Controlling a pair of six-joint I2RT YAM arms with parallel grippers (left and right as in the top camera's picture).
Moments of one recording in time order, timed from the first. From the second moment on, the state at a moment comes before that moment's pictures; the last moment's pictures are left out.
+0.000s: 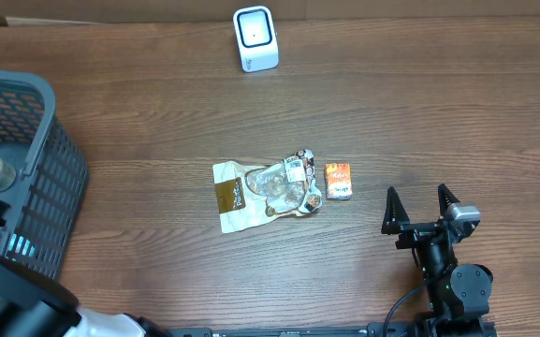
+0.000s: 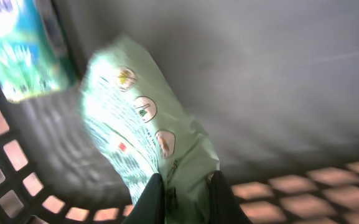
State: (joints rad) left arm 0.90 1.71 1.48 -1.19 -0.02 -0.29; right arm 0.09 0.01 0.02 -0.04 -0.03 0.20
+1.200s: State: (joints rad) left arm 0.86 1.70 1.54 -1.08 0.15 -0.16; right arm 0.09 0.01 0.02 -0.03 -0.03 0.20
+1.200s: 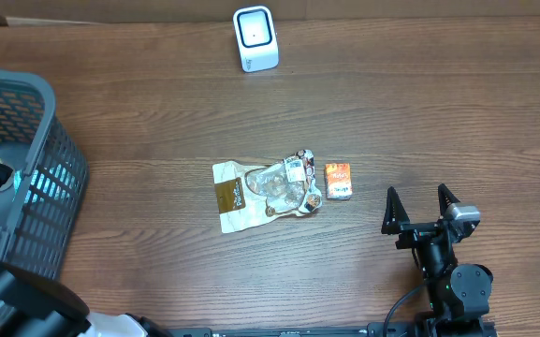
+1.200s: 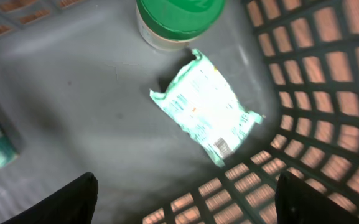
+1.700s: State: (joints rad) left arm 0.73 1.86 1.53 -0.99 -0.07 -0.37; right arm 0.09 0.01 0.02 -0.03 -0.03 0.20
